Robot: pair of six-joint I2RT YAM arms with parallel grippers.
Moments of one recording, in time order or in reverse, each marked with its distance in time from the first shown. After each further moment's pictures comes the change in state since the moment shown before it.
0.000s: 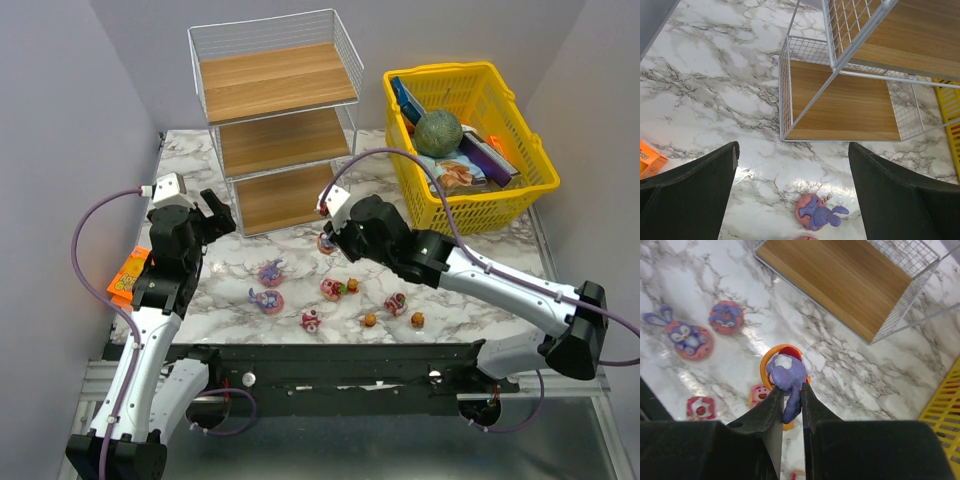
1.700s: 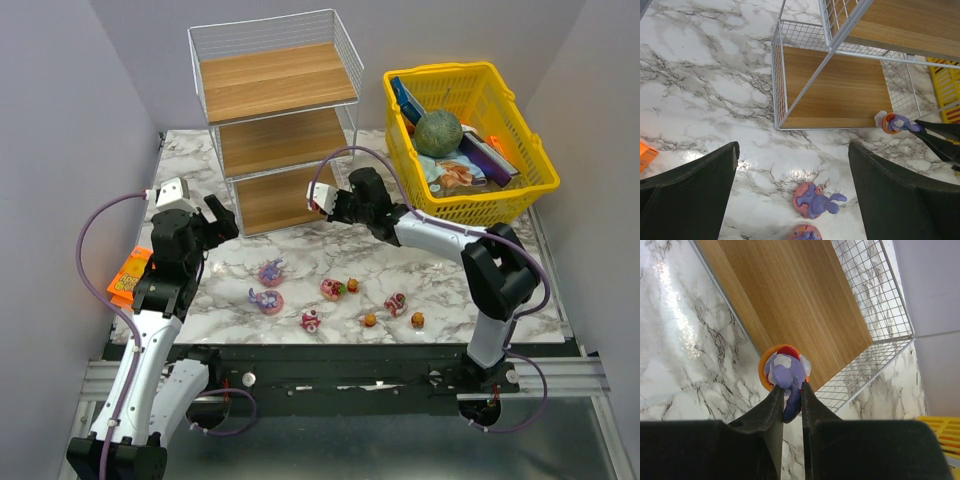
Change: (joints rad) left arm 0.000 -0.022 -0.026 -0.024 0.051 -0.008; right arm -0.360 0.491 -0.003 0.514 -0.404 -0.692
